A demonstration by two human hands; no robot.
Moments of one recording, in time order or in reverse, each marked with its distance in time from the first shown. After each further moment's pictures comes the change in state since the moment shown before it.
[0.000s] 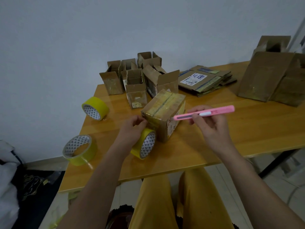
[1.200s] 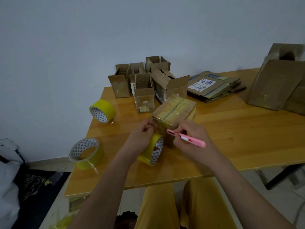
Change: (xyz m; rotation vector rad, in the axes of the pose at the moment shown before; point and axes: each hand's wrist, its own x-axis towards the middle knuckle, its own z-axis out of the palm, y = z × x) left_hand -0.004 0.002 -0.004 -0.027 -0.104 -0.034; right_hand 0.007 0.026 0.043 -0.477 -0.261 -0.137
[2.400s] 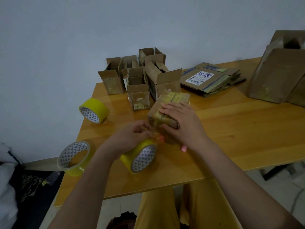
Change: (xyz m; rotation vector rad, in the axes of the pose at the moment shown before) left_hand 0.022 0.000 -0.027 0.227 -0.239 0.054; right_hand 0.043 0.037 0.017 -0.393 -0.046 -0.034
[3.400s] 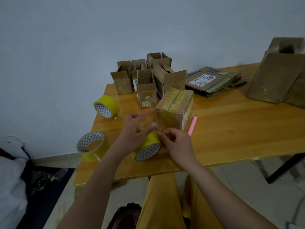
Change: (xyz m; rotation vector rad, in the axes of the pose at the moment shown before) left_hand -0.042 -0.011 0.005 0.152 0.249 0.257; right_hand -0.054 -0.078 0.021 0.629 0.074 0.521
